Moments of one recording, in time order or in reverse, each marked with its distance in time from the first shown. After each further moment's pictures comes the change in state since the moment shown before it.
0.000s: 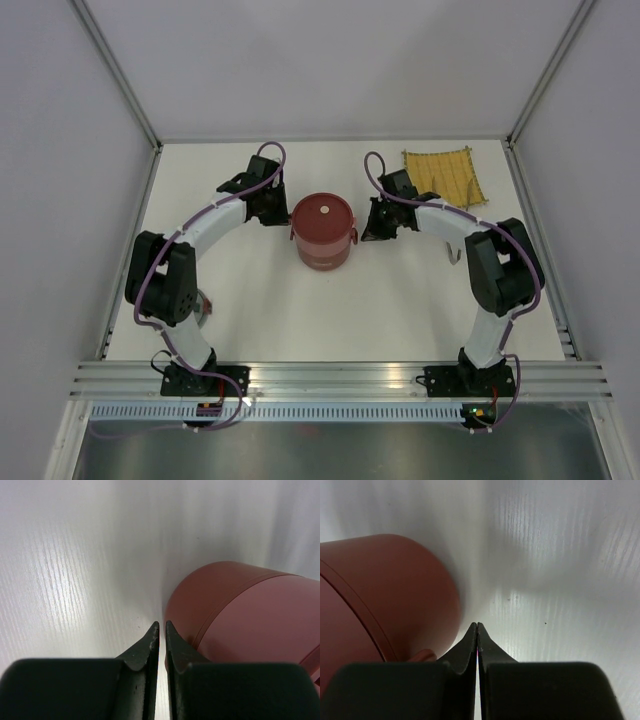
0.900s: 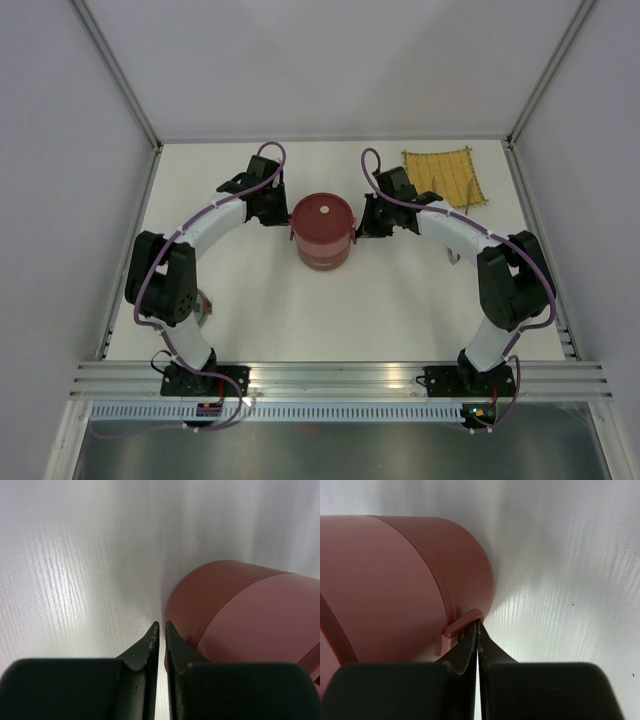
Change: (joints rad) left arm -0.001 0.000 0.000 -0.002 0.002 0.000; right arm 0.062 -0.106 0.003 -0.026 0.011 0.017
